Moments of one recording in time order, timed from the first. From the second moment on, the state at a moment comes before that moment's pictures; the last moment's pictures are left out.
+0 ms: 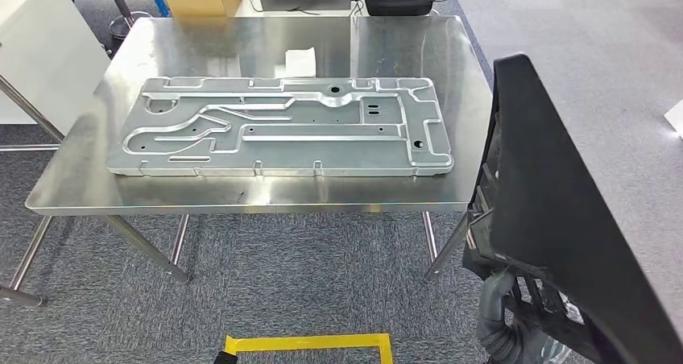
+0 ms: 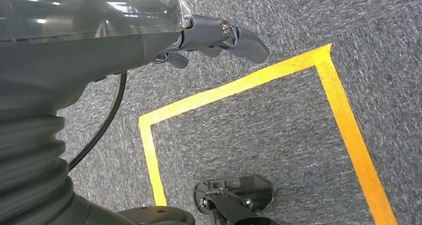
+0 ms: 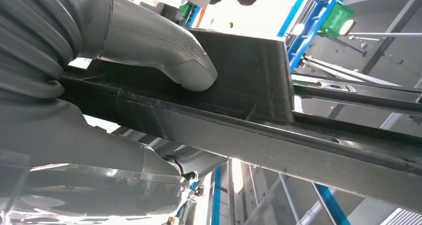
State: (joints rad) left arm -0.05 -0.17 0.96 -0.20 -1.07 0.11 -0.31; right arm 0.21 0.10 0.31 -2.08 0.51 -0.70 -0.54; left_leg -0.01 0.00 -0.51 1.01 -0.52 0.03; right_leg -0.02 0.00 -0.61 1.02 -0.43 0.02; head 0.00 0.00
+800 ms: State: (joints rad) left arm -0.06 -0.18 0.98 -0.21 -1.08 0.12 -0.30; right arm 0.22 0.09 0.30 -2.05 0.59 -0.70 -0.48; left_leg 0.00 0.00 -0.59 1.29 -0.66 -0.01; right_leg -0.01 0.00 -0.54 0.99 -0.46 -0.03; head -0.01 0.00
